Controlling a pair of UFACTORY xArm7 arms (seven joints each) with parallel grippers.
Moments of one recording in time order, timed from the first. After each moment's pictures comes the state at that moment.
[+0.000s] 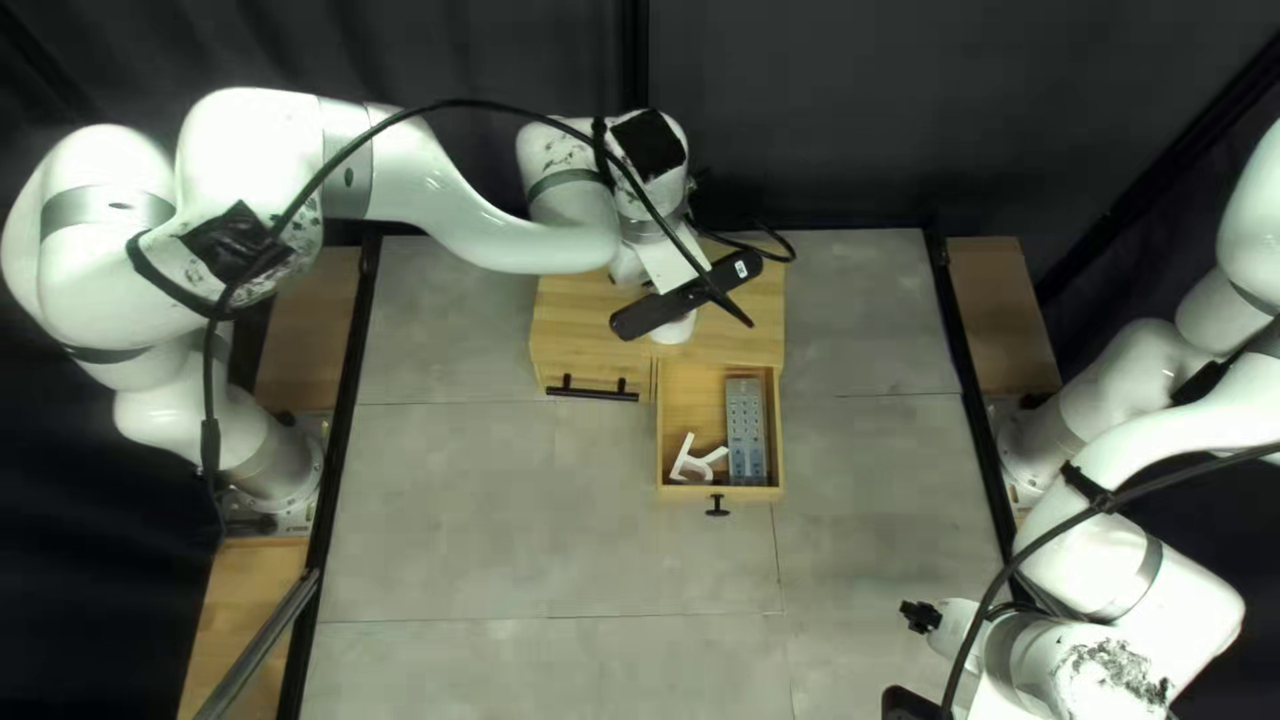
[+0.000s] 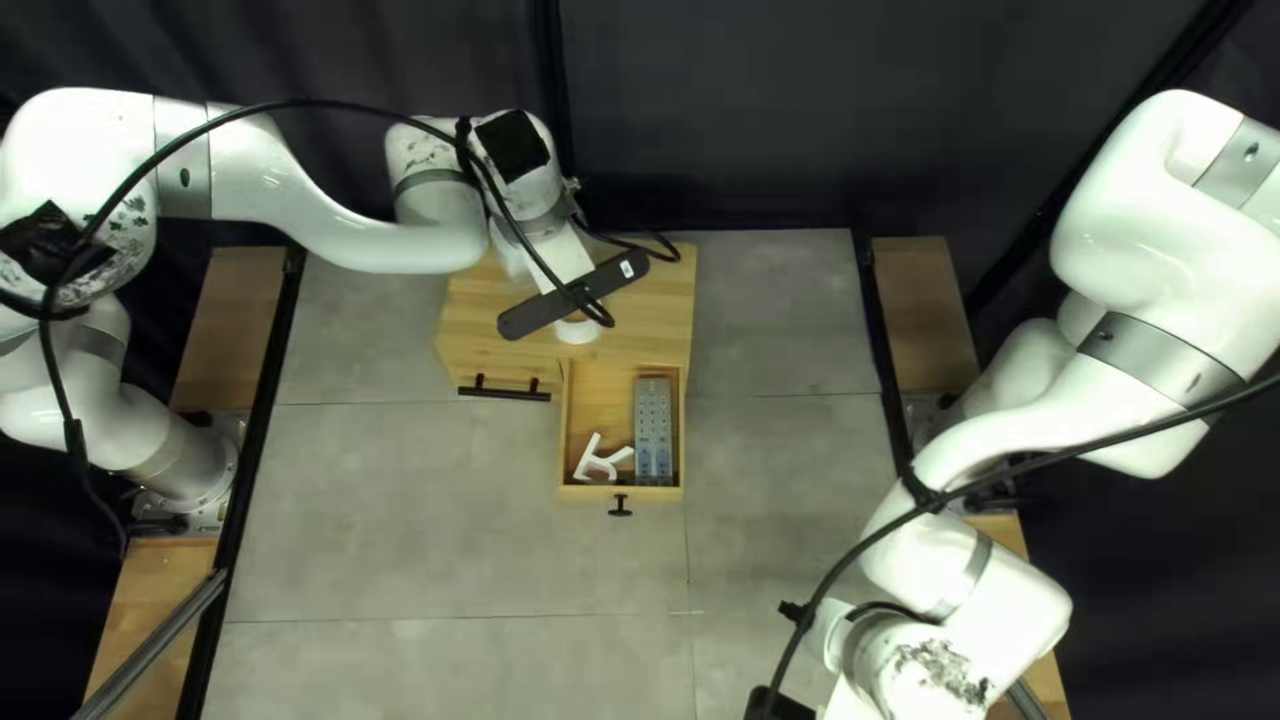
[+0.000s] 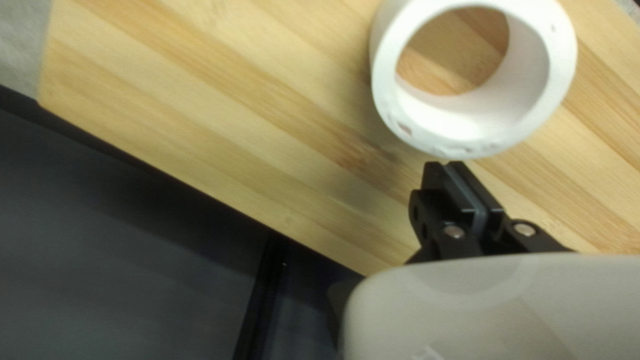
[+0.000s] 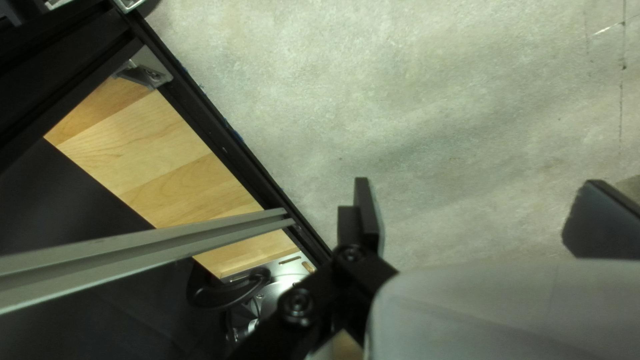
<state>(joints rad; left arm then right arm) 0.09 0.21 0.16 1.31 0.13 1.02 1.34 0.88 -0.14 -0.02 0.84 -0.07 1.20 -0.19</state>
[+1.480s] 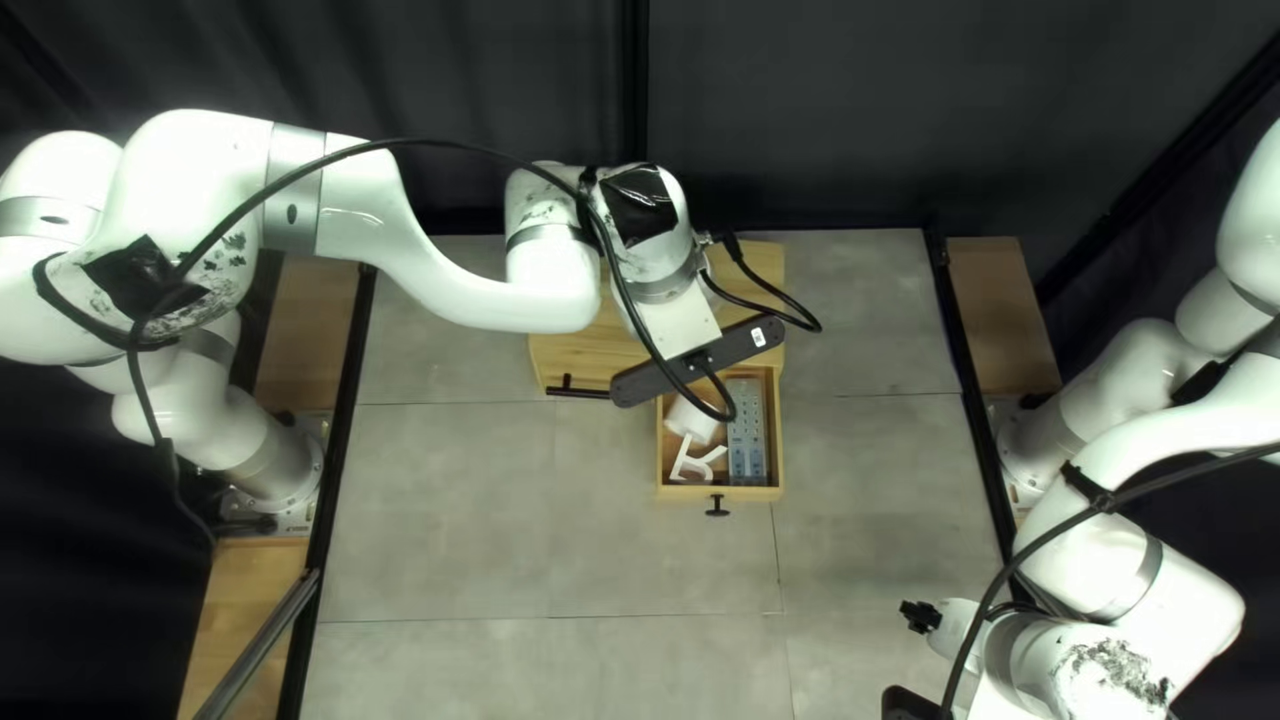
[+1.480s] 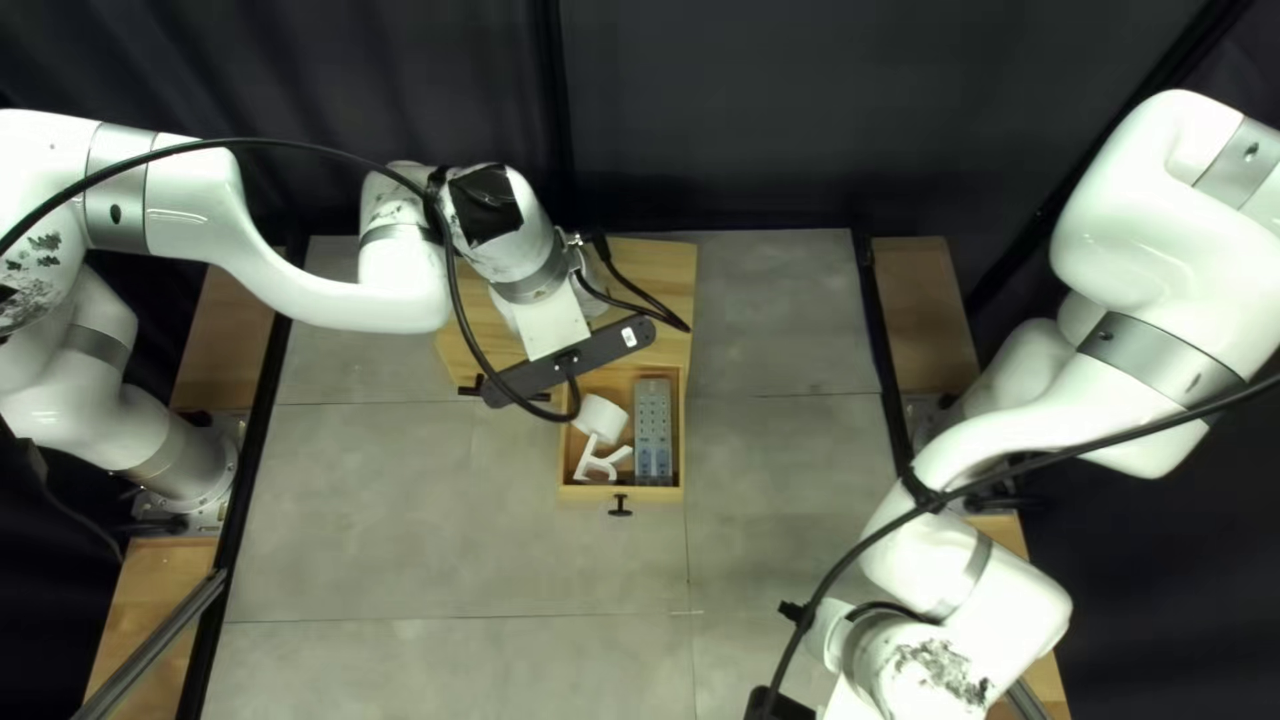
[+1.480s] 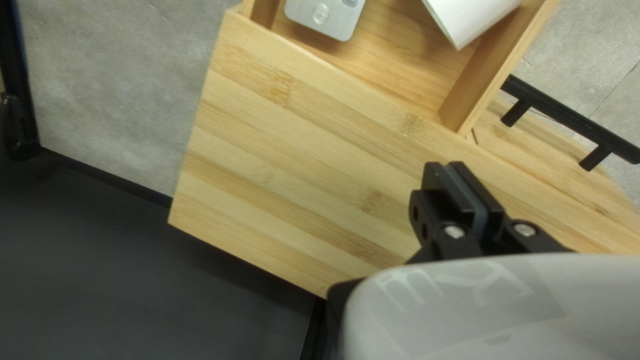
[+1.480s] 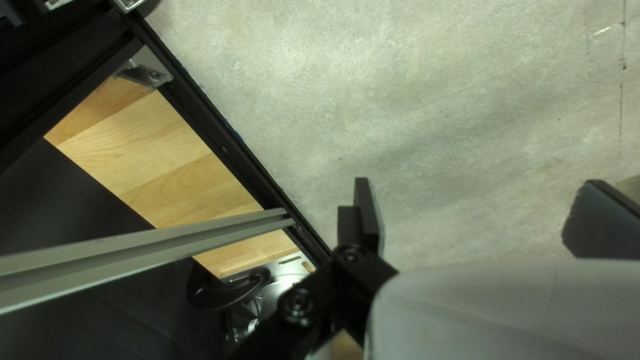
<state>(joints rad) -0.01 0.13 0.08 1.30 0.15 0.99 1.24 0.88 -0.14 -0.02 0.84 -0.07 1.20 -0.19</state>
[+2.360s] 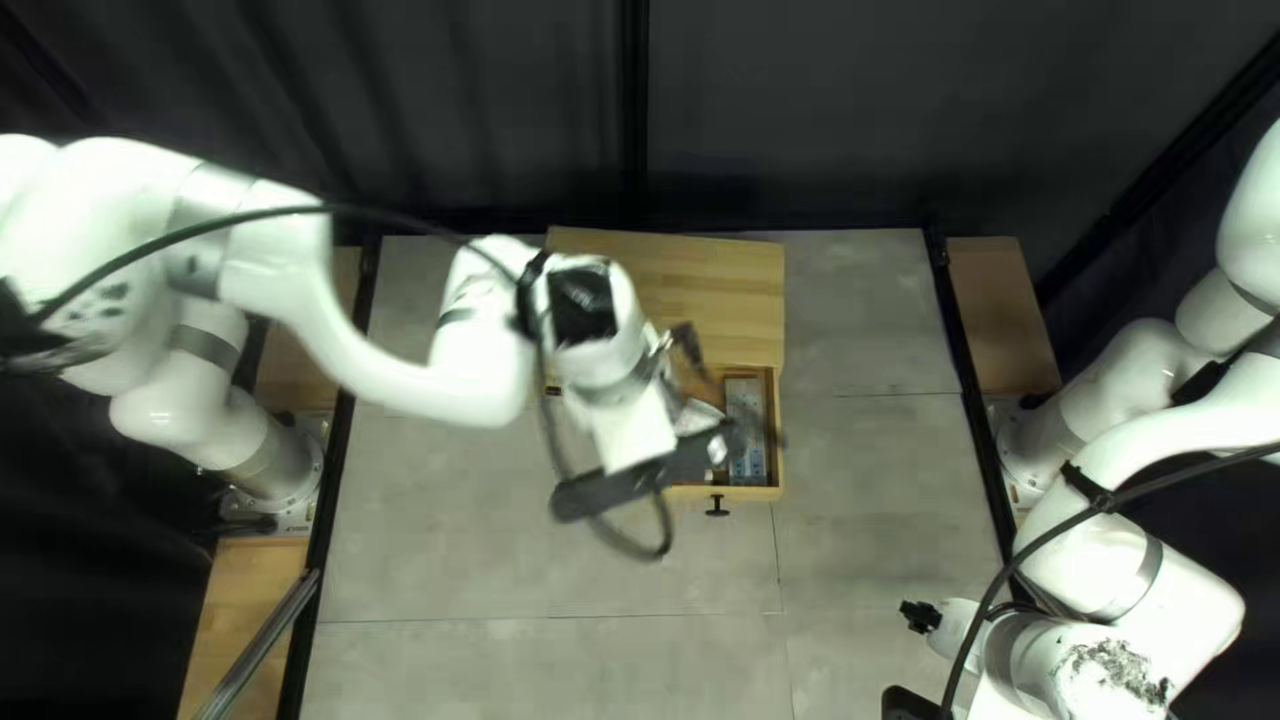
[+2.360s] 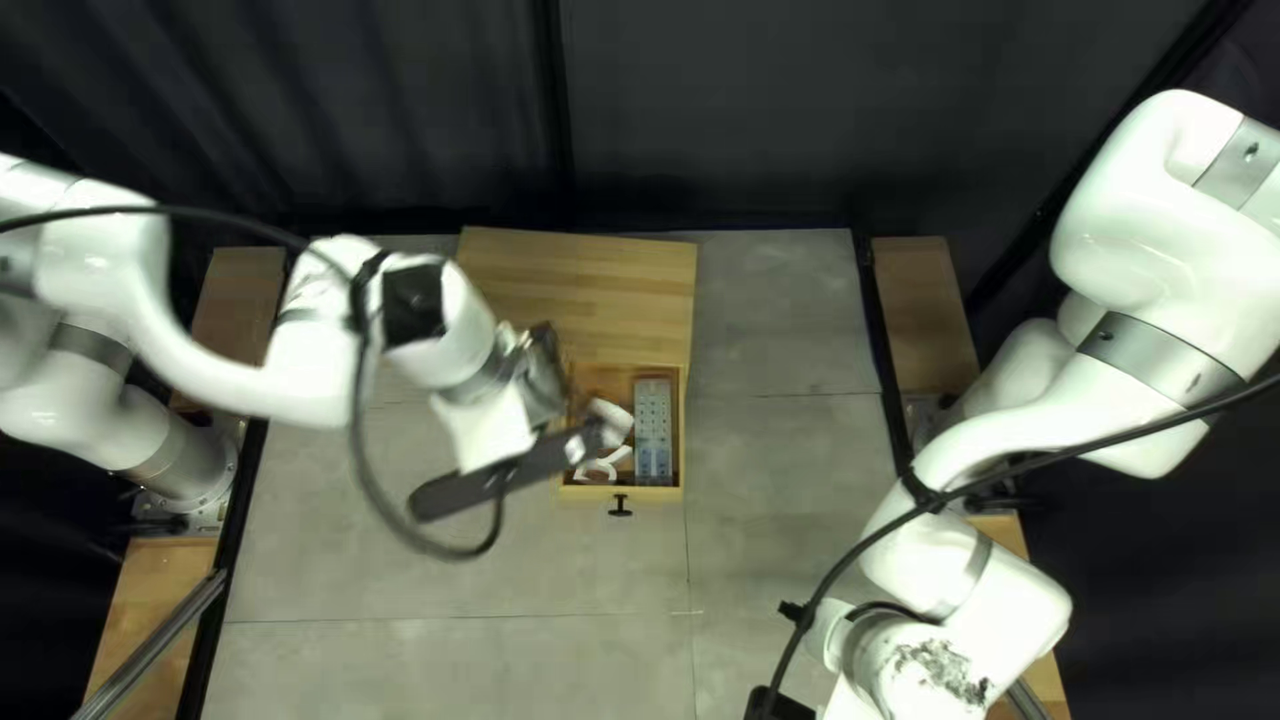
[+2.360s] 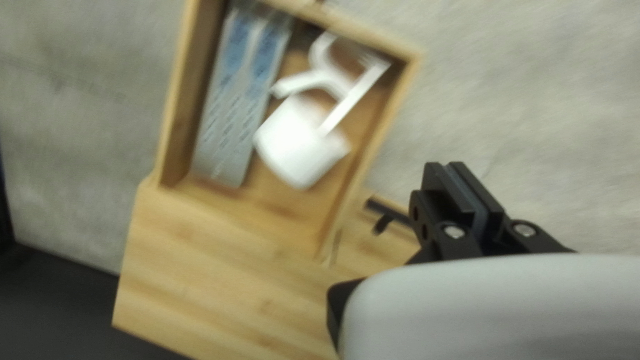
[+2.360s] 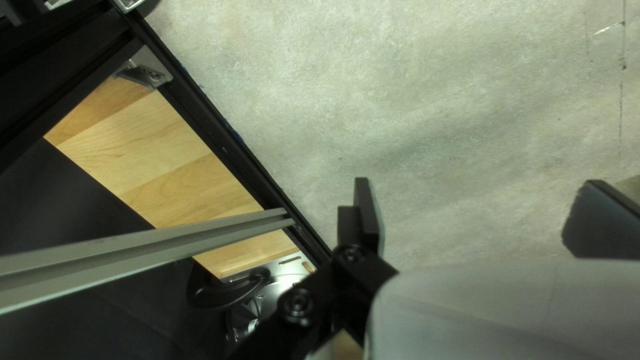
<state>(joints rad) -0.18 -0.06 -0.08 1.10 0.05 1.05 1.05 0.88 -0.14 -0.02 0.84 -0.07 1.20 -0.19</state>
